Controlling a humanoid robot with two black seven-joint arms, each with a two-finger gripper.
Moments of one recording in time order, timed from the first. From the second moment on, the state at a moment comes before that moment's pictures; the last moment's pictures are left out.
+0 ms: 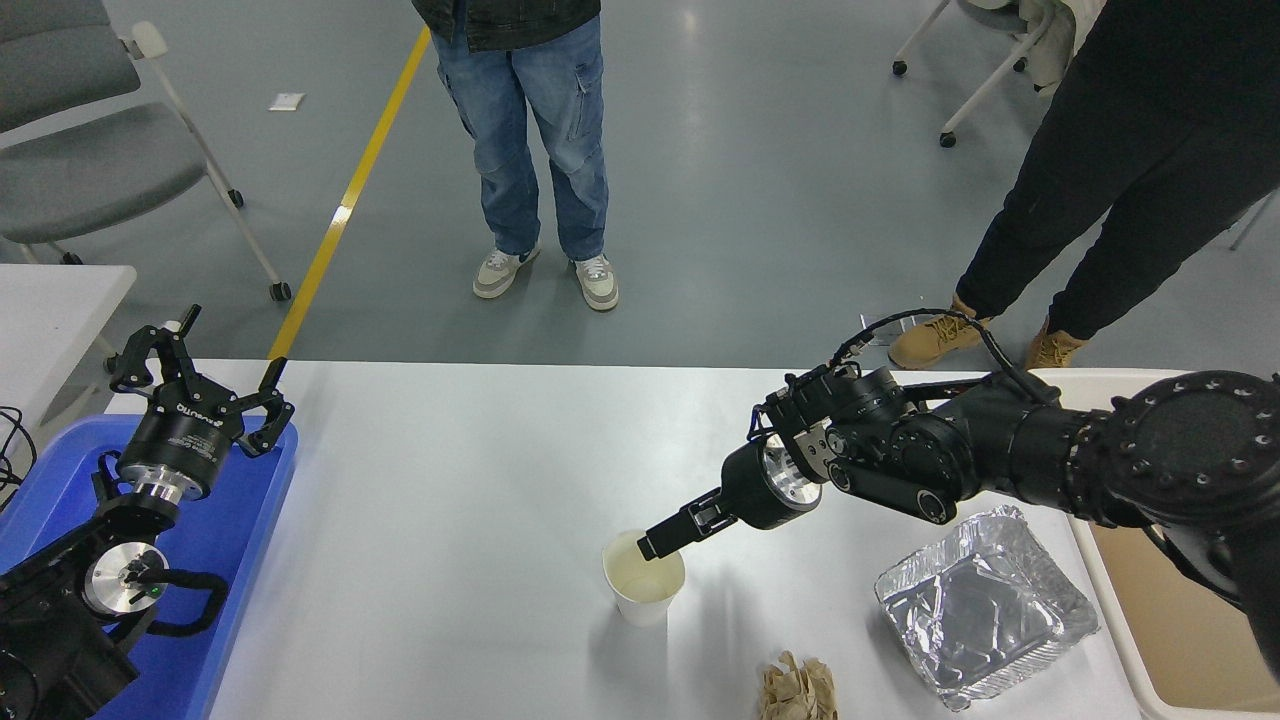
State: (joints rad) left arm -0.54 0.44 -0.74 -0.41 -0.02 -0.66 -0.59; right arm 1.28 0.00 -0.59 0.69 -1.05 0.35 0.51
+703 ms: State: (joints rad) left arm -0.54 0.44 -0.74 -0.41 -0.02 -0.66 -0.59; right arm 1.27 0.00 -0.64 0.68 -1.09 0.35 0.53
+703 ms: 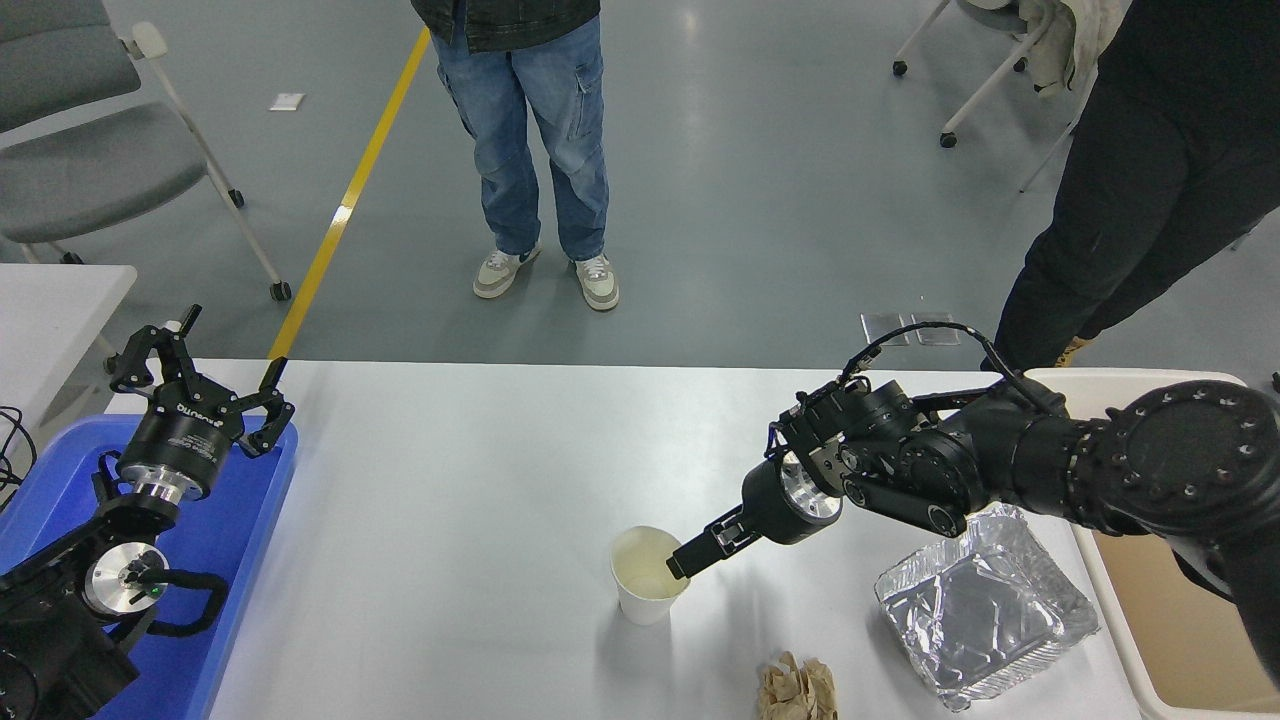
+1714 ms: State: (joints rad) left arm -0.54 0.44 -0.74 -0.41 -0.02 -0.66 -0.59; right arm 1.29 0.00 -0.65 0.64 -1.23 0.35 0.74
